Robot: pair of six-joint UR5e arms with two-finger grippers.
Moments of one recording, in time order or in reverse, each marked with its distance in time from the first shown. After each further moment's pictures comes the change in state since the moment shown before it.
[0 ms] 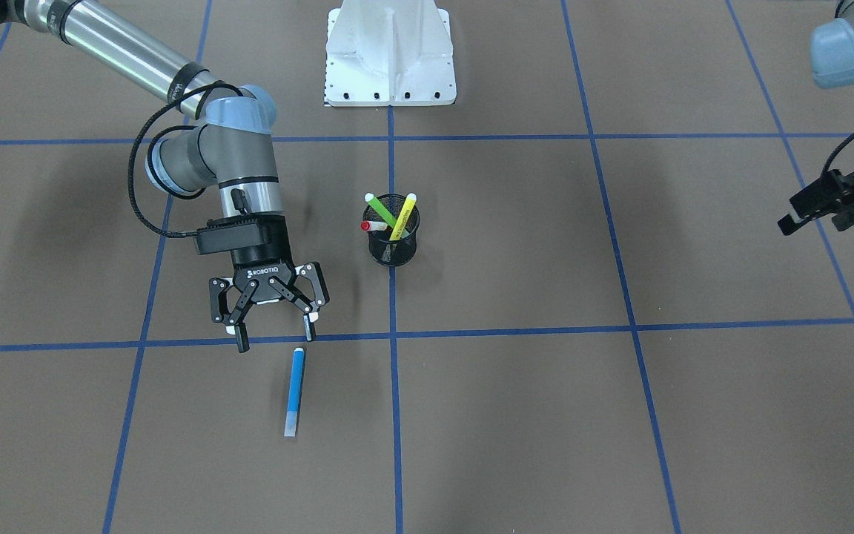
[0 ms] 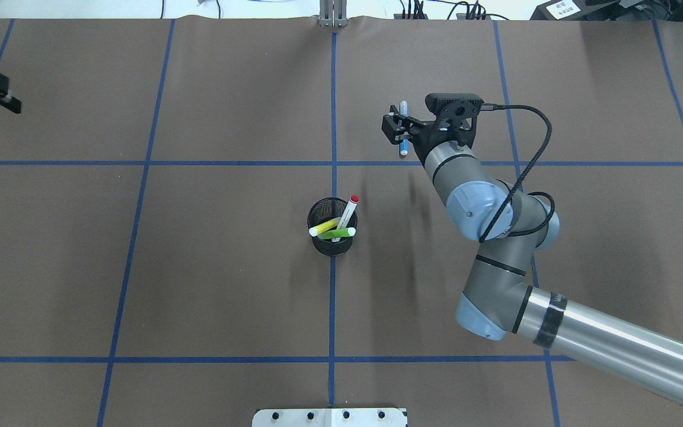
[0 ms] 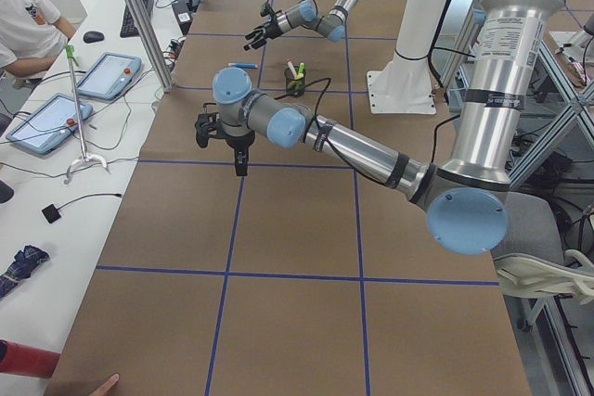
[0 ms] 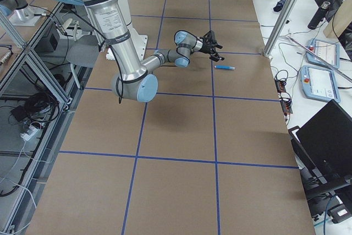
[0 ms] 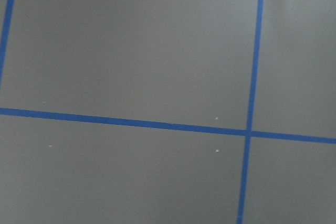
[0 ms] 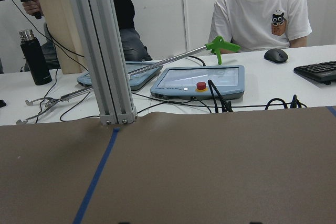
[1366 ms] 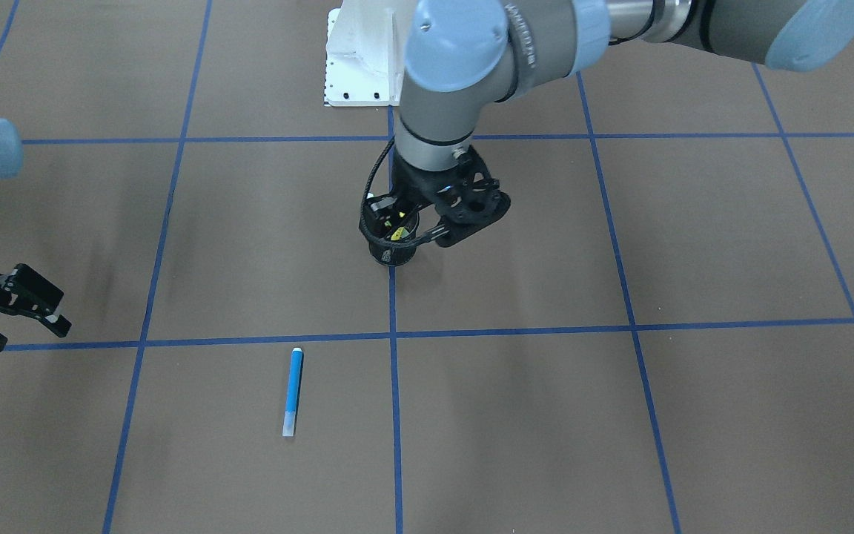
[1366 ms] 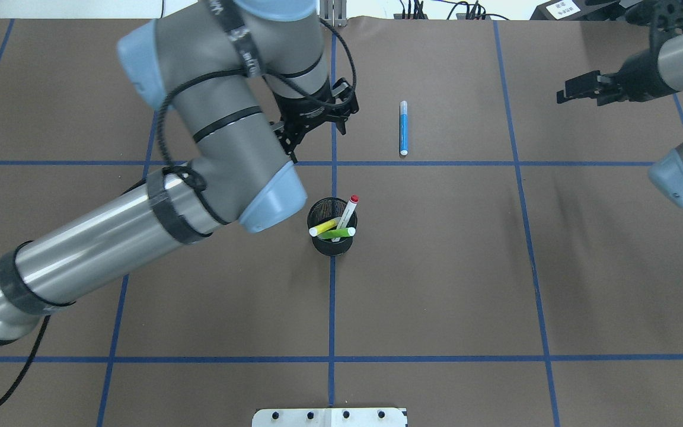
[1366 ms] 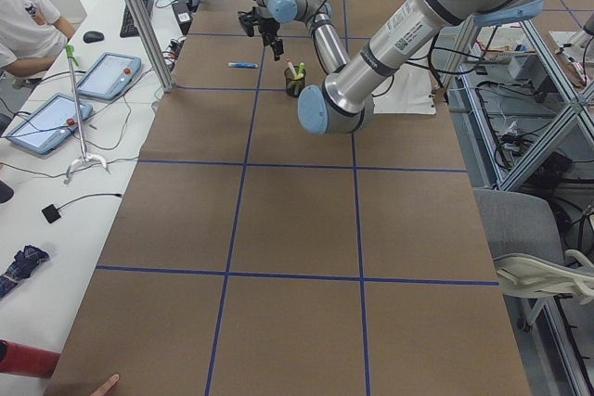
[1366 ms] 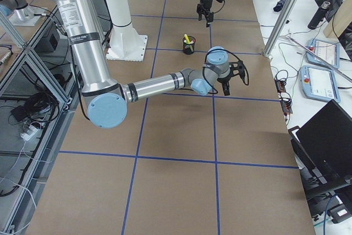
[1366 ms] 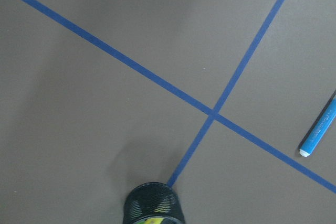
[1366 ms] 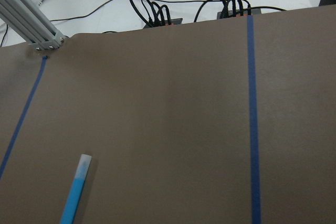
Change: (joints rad) left arm 0.535 -0.841 0.420 0.242 0.331 -0.839; right arm 0.618 -0.267 0.087 -0.199 1.224 -0.299
